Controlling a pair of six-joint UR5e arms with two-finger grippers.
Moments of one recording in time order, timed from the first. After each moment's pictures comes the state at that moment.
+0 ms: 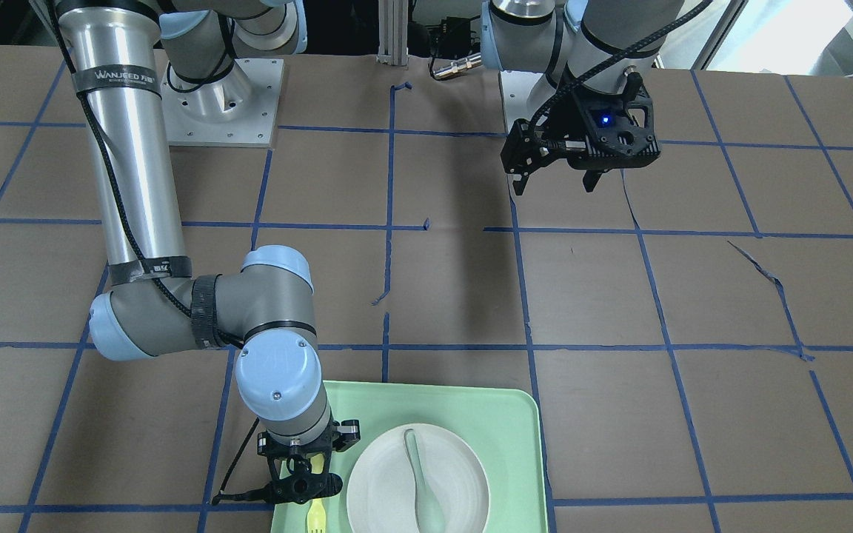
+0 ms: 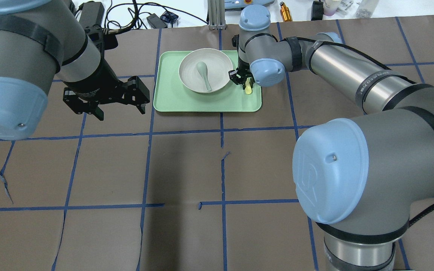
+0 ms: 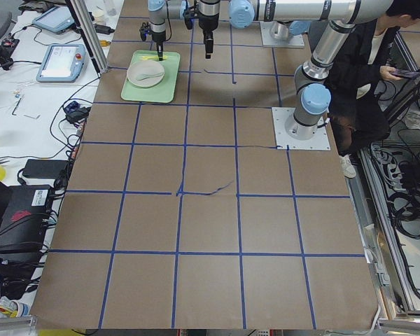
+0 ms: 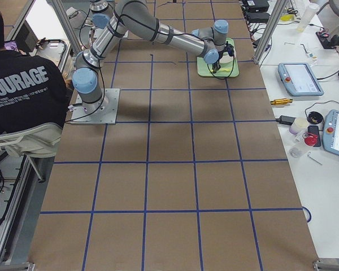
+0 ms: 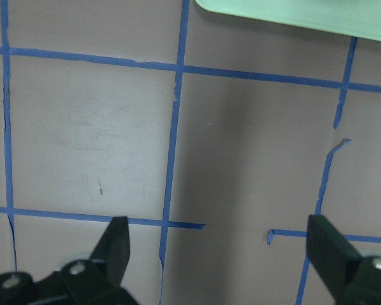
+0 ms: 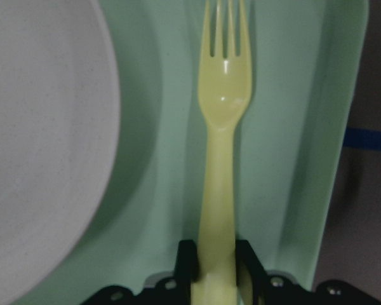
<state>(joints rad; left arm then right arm) -1.63 -1.49 -1.73 -1.45 1.55 -0.18 1.76 -0.79 1.30 -2.16 -1.58 0.06</state>
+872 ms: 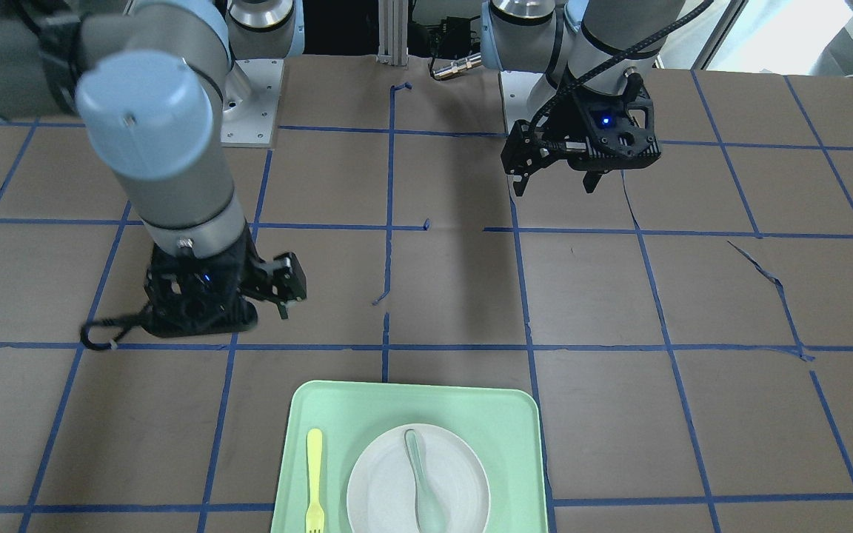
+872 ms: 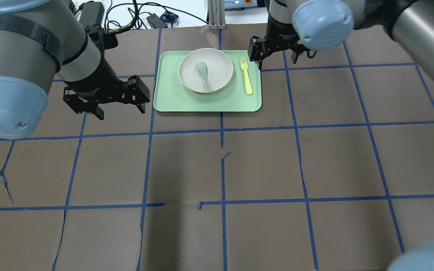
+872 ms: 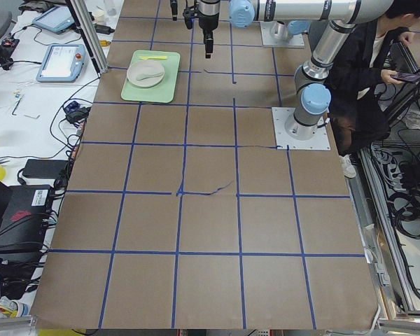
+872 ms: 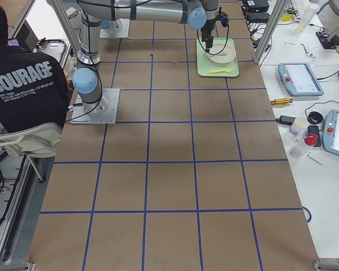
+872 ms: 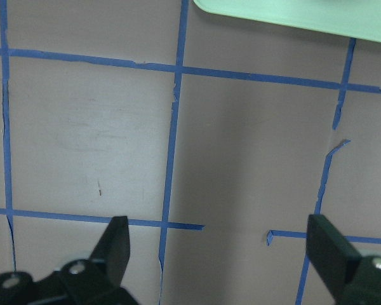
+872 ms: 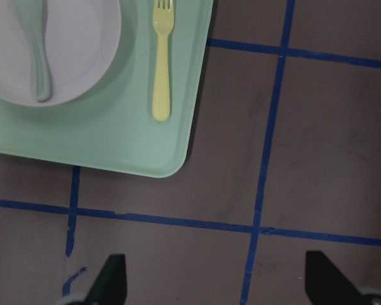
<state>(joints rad) -1.63 -1.49 -1.73 -1.45 1.55 -0.18 1.69 -1.32 1.42 -1.73 -1.60 0.01</state>
